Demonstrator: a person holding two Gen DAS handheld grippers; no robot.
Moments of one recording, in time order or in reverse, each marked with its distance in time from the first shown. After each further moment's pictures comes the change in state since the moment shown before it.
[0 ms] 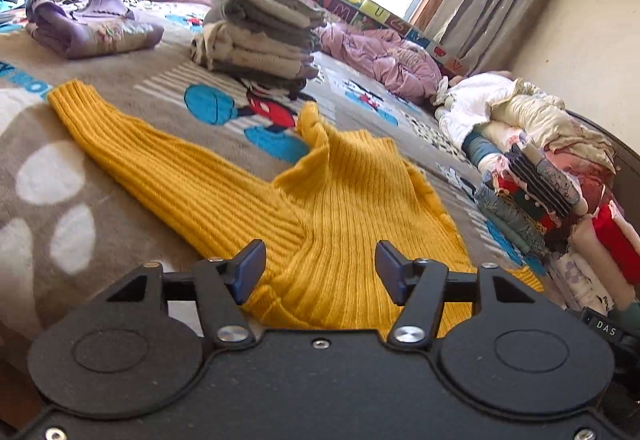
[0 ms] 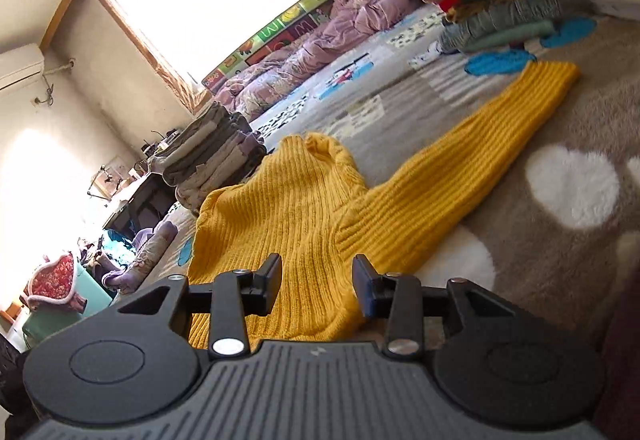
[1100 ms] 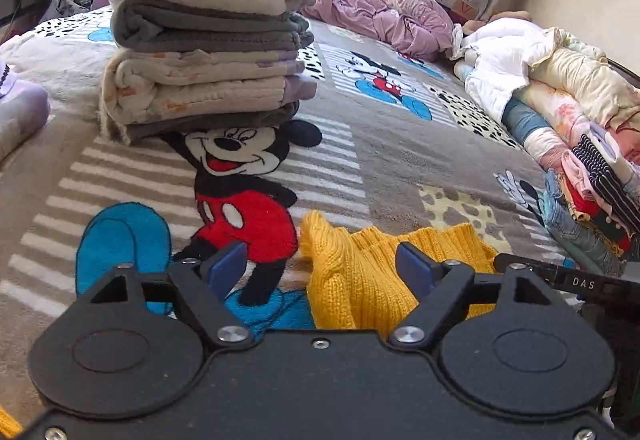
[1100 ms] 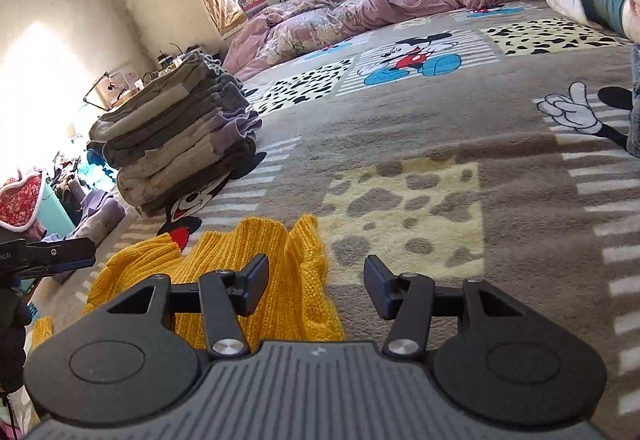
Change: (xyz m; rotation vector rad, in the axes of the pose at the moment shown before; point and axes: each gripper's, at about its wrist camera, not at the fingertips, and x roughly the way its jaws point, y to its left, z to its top) left arm 0.242 -0.001 0.149 0.186 0.209 0.029; right arm 0.283 -0.008 0.146 -0.260 0.247 0.050
